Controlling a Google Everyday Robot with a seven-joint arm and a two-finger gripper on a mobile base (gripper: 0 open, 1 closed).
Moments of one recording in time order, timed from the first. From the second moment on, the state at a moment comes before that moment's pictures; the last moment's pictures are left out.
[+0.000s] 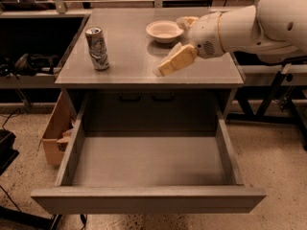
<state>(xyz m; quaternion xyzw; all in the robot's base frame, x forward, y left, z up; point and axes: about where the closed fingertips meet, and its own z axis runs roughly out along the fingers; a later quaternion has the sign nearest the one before) 0.616 -0.036 0.966 -0.51 0.66 0.22 0.50</state>
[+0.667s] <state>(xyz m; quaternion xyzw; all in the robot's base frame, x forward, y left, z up) 0.659 -0.001 0.943 -0.51 0.66 0.23 0.50</state>
